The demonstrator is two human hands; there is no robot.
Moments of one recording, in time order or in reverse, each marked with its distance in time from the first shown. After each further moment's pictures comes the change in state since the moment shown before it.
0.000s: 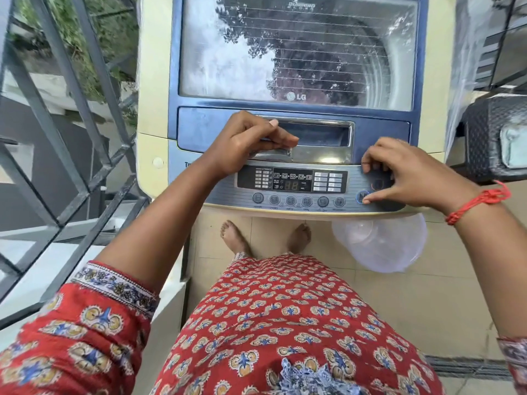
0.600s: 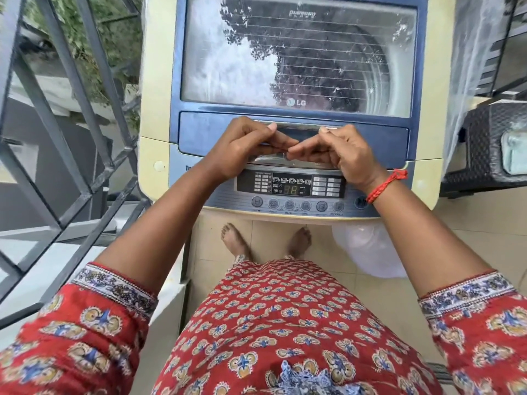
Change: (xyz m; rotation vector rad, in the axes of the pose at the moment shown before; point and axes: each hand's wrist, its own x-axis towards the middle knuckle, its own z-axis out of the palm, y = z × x) left_hand -0.001 0.003 0.001 0.029 -0.013 0.003; right_hand 0.074 -0.064 0.026 1.204 0.098 0.011
